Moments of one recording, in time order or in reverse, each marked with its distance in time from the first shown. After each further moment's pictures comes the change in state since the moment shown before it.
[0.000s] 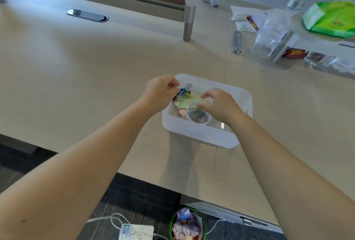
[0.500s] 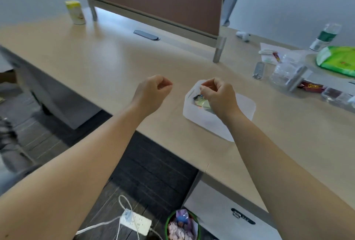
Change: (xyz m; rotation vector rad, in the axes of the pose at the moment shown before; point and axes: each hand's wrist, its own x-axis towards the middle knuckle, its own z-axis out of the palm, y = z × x) left_hand -0.165 0.025 -0.057 -0.056 0.372 -0.059; right_hand -0.119 -0.071 -0.016 0.489 0.121 -0.290
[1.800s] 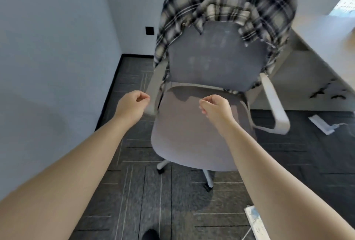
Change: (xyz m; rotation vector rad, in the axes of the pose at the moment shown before) left_hand -0.539 -0.371 -0.495 0.010 0.821 -0.867; right_hand -0.425 -0.234 0.593 -0.041 -0.963 -0.086
